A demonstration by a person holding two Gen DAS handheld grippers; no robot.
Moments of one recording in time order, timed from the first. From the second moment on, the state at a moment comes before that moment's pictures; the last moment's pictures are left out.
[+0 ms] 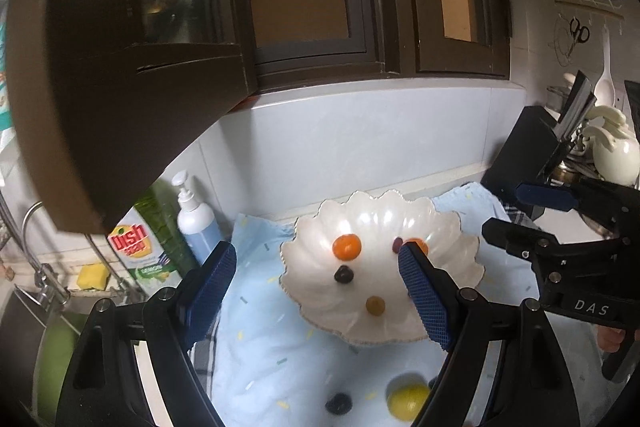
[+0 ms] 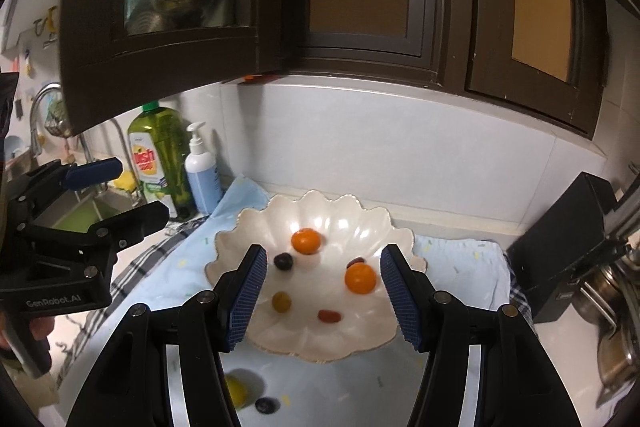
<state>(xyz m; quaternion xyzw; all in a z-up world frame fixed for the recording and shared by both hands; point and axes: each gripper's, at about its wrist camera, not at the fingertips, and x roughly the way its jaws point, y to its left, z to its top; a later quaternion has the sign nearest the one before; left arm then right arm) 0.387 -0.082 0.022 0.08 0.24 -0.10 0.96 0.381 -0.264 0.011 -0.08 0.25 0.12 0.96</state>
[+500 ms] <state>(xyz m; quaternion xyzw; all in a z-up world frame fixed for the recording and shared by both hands) 0.346 -0.053 -0.002 0.06 0.27 -0.08 0.96 0.345 -0.239 -0.018 -0.08 0.27 0.16 0.95</state>
